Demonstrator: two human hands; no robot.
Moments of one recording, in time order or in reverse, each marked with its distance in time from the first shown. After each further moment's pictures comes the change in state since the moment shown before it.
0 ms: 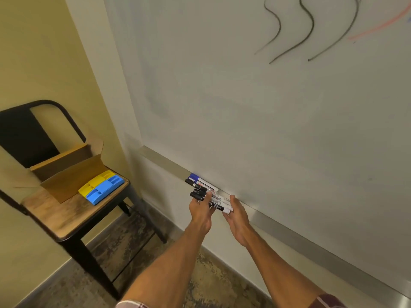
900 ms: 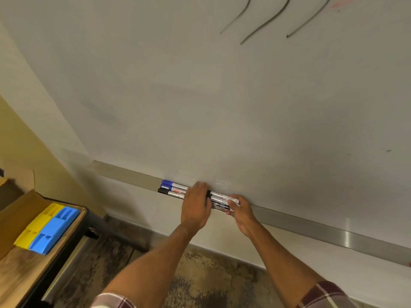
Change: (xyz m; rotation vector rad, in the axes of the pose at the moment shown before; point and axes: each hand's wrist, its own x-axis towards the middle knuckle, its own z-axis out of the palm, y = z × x) left_hand 0.074 -0.016 0.003 1.486 -0.644 1.055; right_hand 0.041 0.000 -0.049 -0.214 0.410 -0.084
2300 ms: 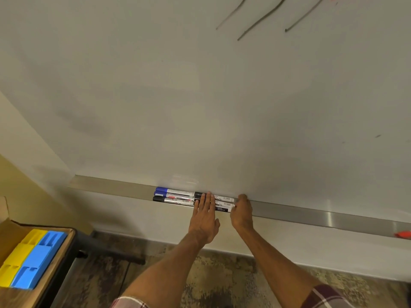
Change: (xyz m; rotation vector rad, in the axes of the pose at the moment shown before) left_hand -0.014 -0.004 0.024 0.353 -0.603 0.017; right_hand -0.016 0.004 0.018 -0.693 0.349 -0.078
